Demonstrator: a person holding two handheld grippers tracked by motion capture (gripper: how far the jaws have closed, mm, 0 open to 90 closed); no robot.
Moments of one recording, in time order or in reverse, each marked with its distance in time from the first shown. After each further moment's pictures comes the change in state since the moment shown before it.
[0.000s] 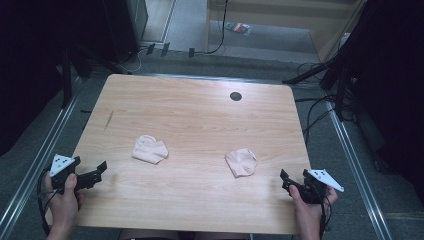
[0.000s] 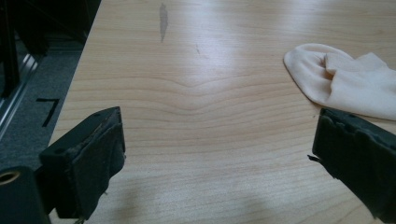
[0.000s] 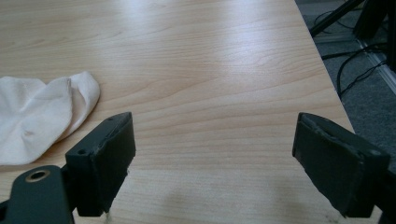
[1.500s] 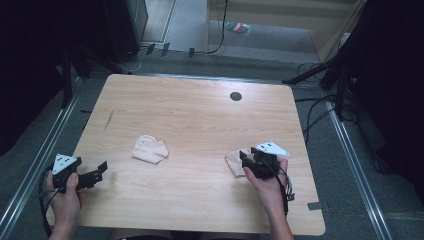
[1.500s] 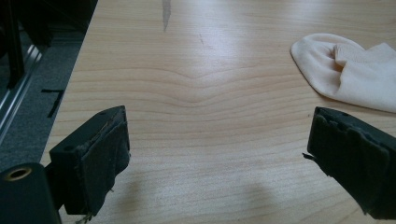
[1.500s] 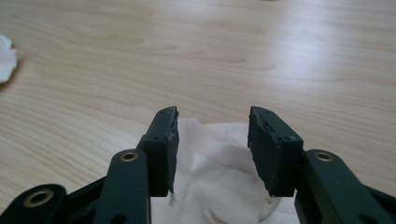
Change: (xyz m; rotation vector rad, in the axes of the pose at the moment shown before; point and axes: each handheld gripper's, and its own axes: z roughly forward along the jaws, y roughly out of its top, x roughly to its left) left arm -0.002 0.001 0.003 0.042 0.007 0.002; right arm 0.128 0.046 0.048 0.115 0.195 -0.225
